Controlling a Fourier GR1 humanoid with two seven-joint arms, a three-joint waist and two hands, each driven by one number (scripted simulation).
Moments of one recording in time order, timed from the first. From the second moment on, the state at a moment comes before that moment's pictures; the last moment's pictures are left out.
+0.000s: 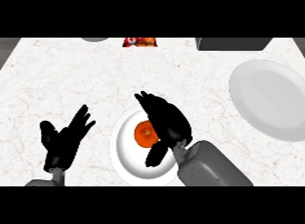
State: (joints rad) left arm -0.01 0.17 -0.12 -1.43 0.18 0.09 0.20; right arm -0.51 -0.02 0.59 -1.44 0.59 0.16 0.60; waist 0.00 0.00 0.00
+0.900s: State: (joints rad) left arm 0.02 0.13 -0.10 -1.47 0.13 0.07 0.20; right arm -0.58 0.00 0.65 -1.20 0.63 0.09 0.57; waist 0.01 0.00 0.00
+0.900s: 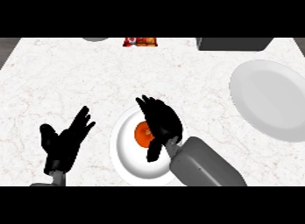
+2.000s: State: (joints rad) left arm 0.02 0.12 -0.07 -1.45 0.11 0.05 0.21; right arm -0.57 0.00 0.63 -1.17 0.88 -0.28 0.65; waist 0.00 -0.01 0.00
